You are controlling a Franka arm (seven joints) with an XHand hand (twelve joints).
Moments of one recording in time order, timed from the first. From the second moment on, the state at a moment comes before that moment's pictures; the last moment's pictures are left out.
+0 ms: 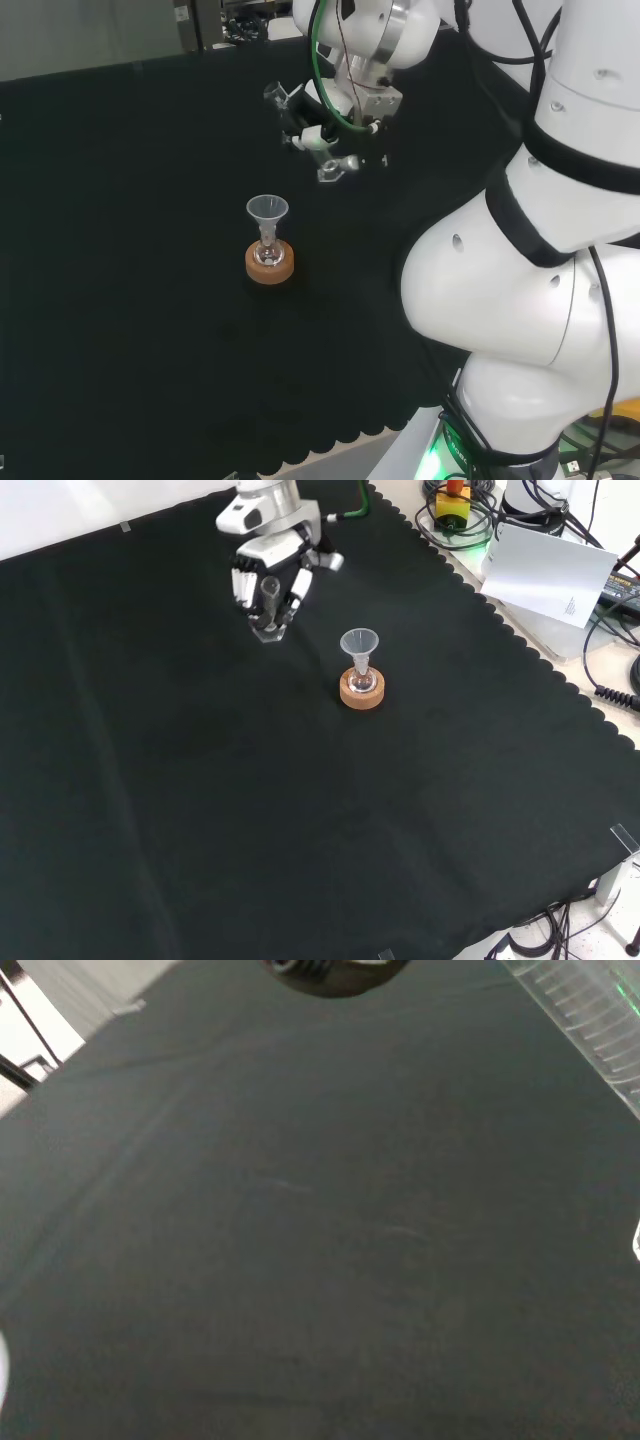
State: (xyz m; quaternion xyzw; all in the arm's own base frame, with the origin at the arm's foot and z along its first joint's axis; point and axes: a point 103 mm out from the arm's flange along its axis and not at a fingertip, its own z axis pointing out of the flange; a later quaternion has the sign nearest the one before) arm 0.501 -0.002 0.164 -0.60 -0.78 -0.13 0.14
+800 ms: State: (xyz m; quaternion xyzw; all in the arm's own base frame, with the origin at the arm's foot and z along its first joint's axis) arm 0.590 -0.002 0.102 -0.57 -0.76 -0.27 0.18
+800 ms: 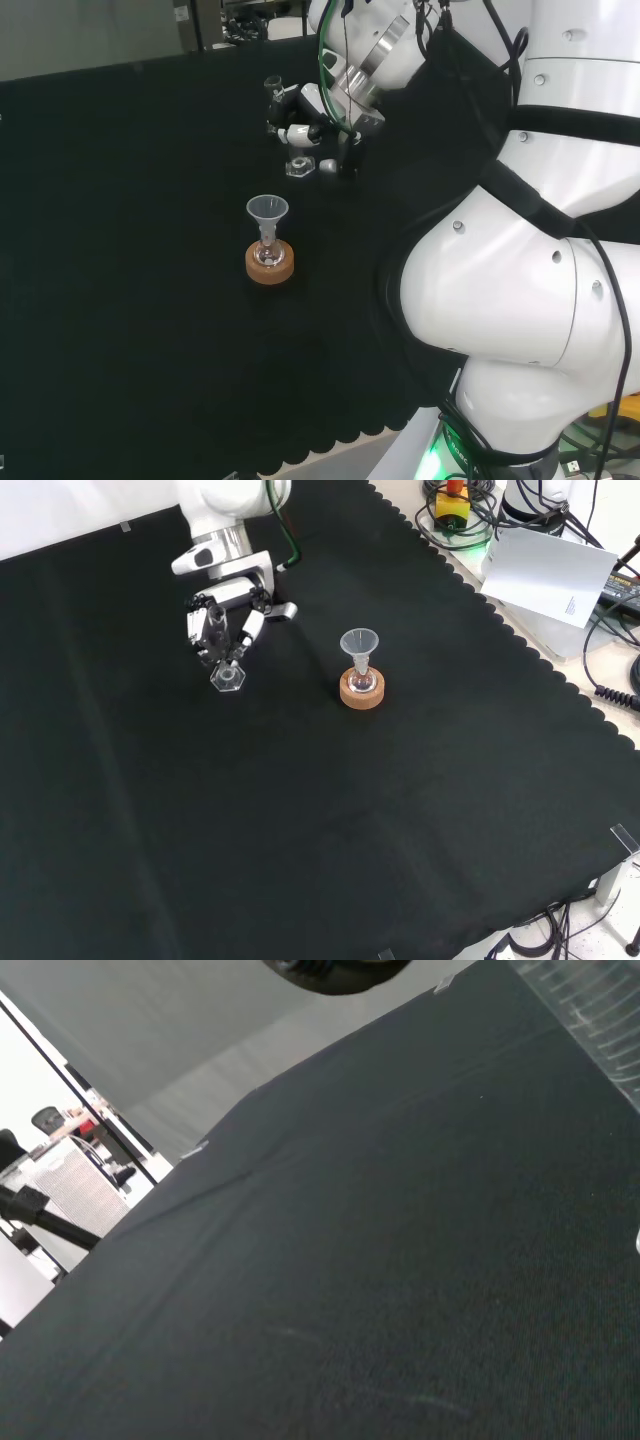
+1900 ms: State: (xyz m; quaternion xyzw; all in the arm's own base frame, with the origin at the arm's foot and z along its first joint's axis) arm 0.611 -0.011 0.070 -0.54 -0.74 -0.33 0.23
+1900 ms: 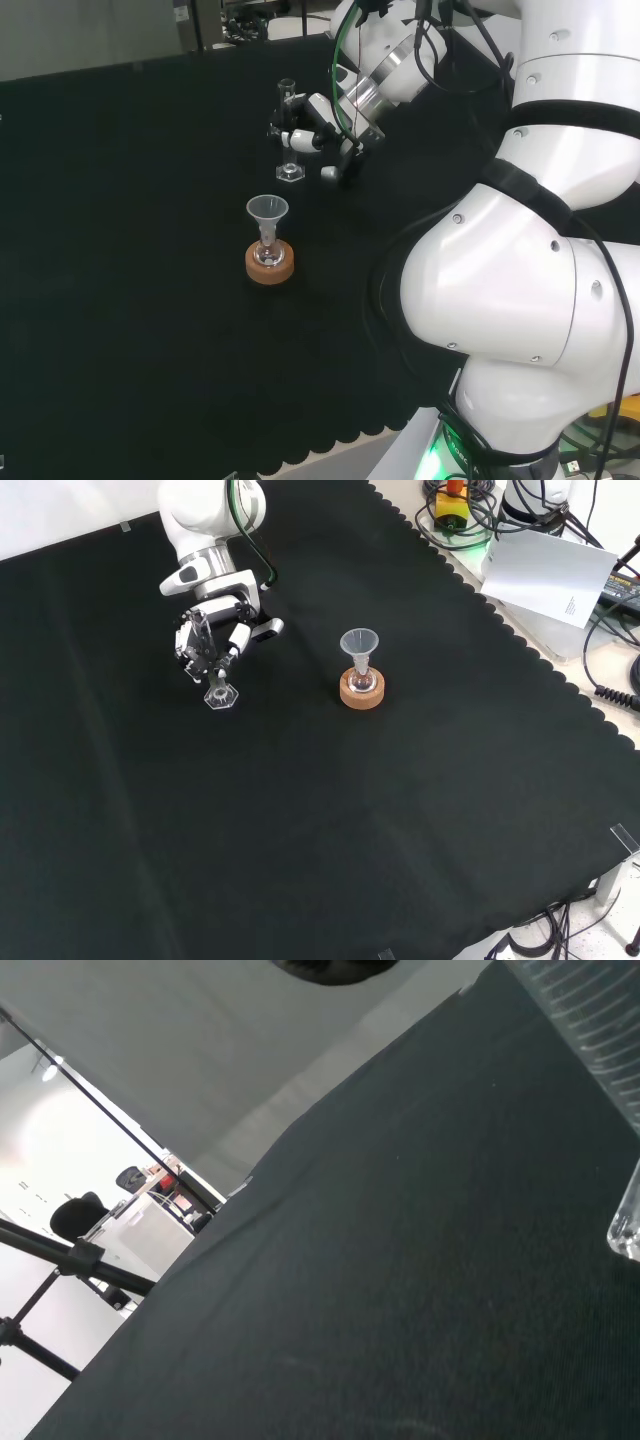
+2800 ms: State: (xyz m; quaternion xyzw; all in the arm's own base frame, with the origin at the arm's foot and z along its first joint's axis) arm 0.608 -0.018 0.090 -0.52 -0.76 -0.30 0.26
